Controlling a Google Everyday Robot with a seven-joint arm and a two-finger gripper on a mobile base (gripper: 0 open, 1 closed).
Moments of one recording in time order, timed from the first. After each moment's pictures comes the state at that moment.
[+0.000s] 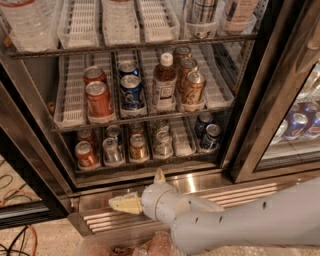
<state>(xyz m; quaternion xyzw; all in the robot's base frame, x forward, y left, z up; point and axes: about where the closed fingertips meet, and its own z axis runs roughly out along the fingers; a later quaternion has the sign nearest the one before) 0.478 0.074 0.643 -0.27 0.80 0.23 0.48</state>
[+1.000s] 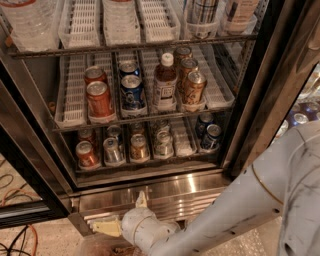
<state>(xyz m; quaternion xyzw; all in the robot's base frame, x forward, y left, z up) 0.440 0.136 0.574 -0.23 0.80 0.27 0.48</state>
